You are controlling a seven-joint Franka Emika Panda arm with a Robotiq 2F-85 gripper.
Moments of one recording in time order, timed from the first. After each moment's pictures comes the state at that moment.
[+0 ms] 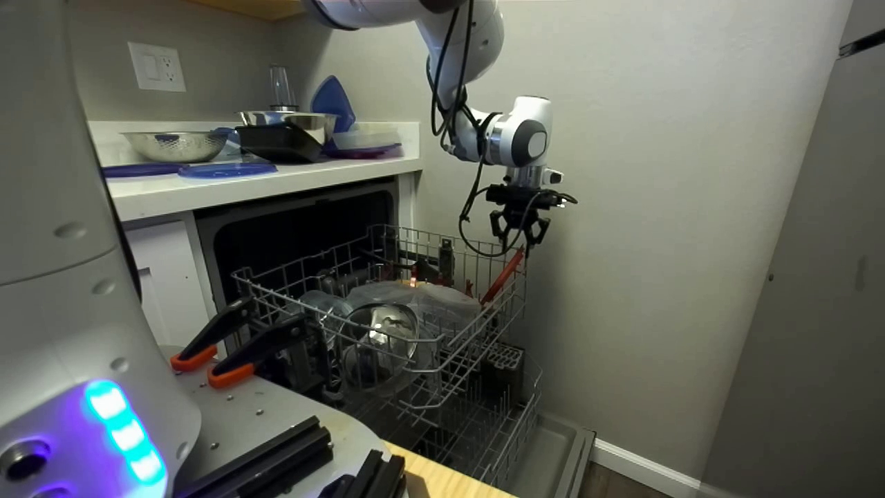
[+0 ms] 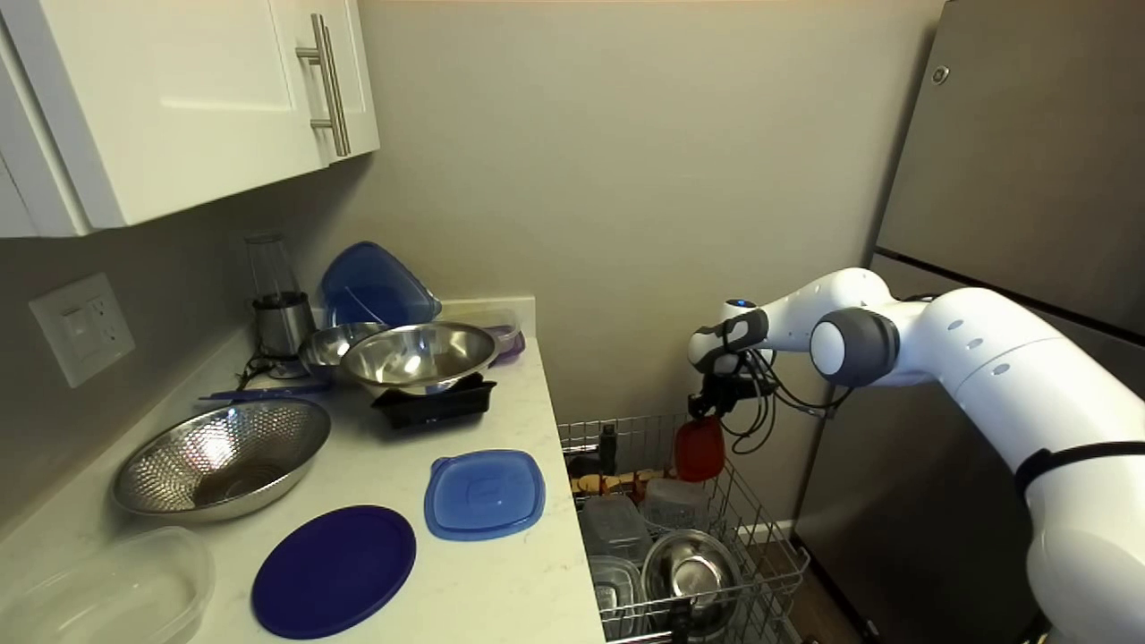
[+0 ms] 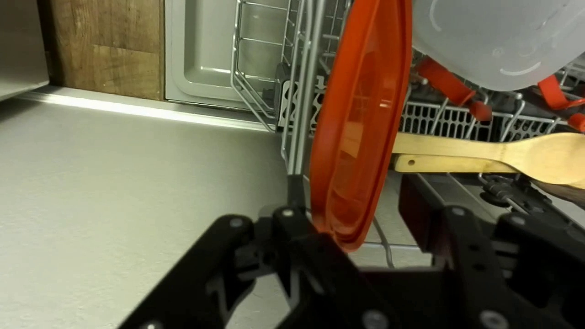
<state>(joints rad) -0.13 1.20 0.02 -1.07 0.09 2.35 -0.23</state>
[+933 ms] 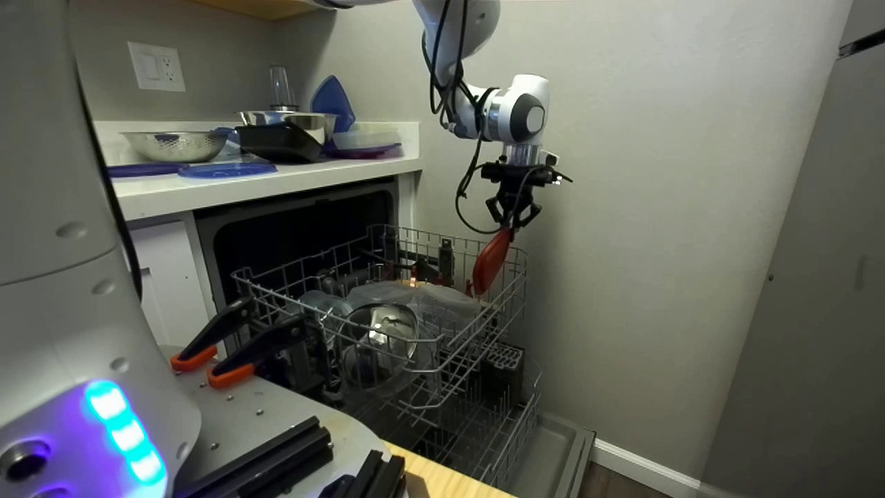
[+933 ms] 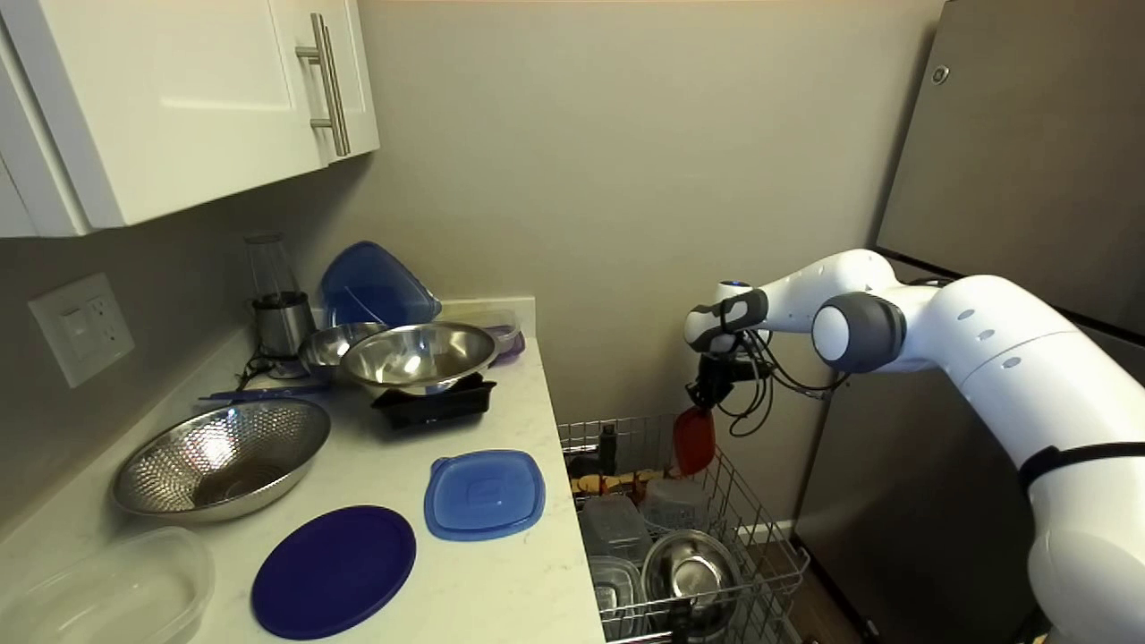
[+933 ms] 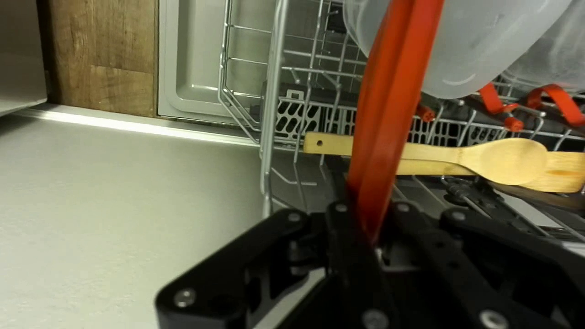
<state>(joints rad) -0.12 1.13 0.02 -1.07 0.08 2.21 -0.21</state>
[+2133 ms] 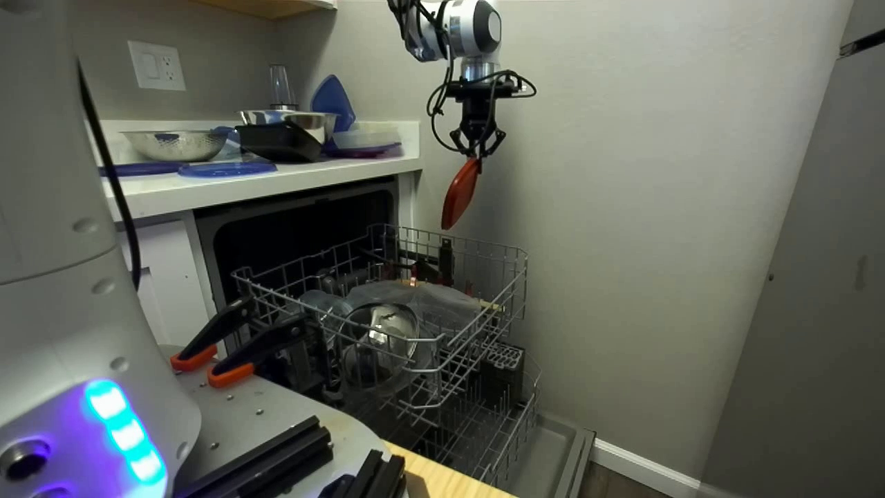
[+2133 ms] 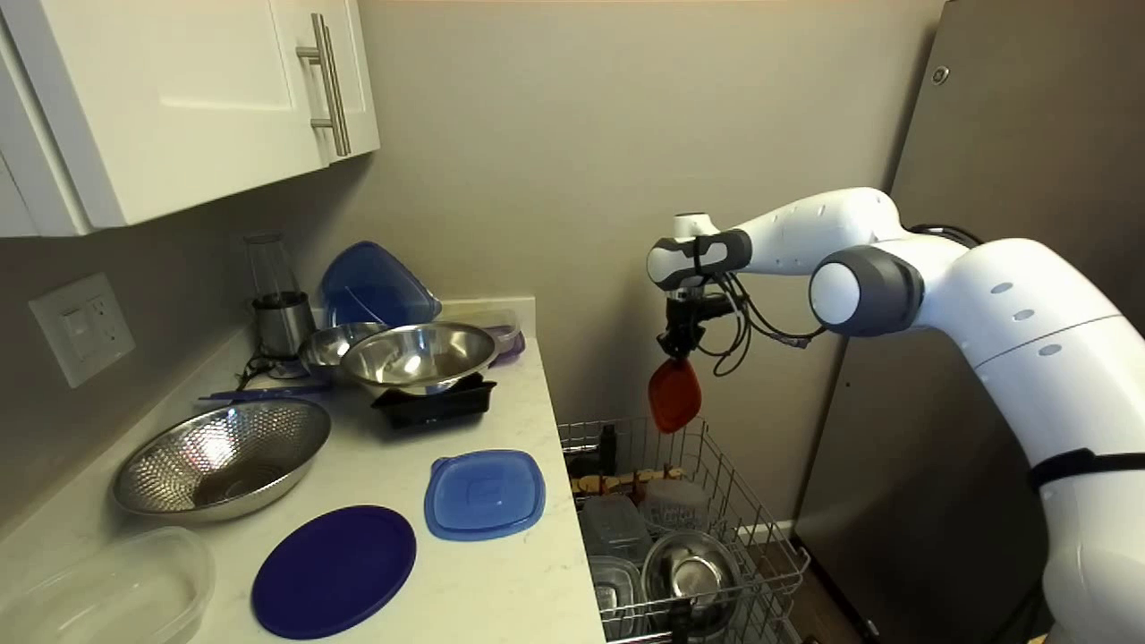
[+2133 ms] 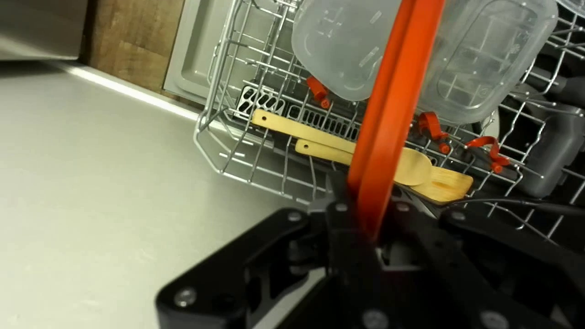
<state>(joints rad) 0.02 0.90 0.03 -1.05 -0.05 1.92 -0.21</state>
